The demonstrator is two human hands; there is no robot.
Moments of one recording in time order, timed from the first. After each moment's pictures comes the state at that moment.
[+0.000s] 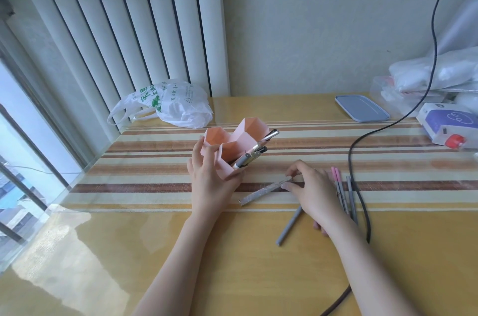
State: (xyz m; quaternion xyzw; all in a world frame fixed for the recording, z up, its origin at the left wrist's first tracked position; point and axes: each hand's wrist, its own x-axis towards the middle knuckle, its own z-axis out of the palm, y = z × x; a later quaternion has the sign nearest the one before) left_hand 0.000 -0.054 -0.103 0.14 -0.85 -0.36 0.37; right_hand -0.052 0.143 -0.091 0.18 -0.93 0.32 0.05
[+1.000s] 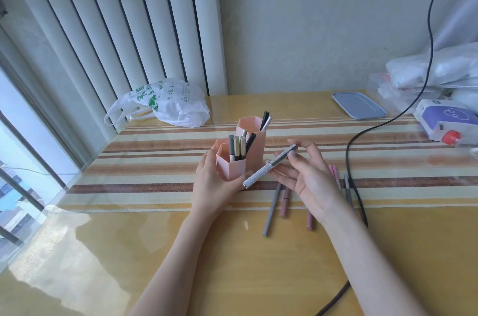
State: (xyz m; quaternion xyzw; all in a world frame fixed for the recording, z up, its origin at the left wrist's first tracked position) left_hand 0.001 -0.051 -0.103 0.15 -0.85 -0.43 0.26; right_hand -0.046 0.135 -0.066 0.13 -0.46 0.86 -0.19
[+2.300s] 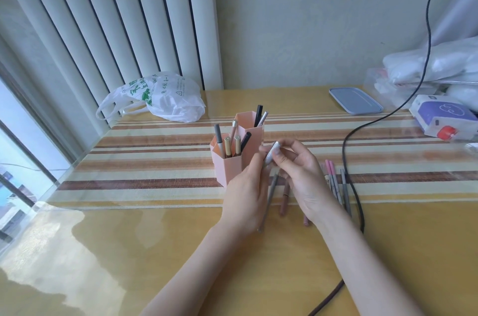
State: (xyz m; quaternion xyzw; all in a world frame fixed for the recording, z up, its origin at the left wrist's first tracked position) left_hand 0.020 0.016 -0.088 -0.02 -0.89 -0.36 0.28; right_hand -0.035 0.128 -0.062 0.18 -0.55 0.81 -0.13
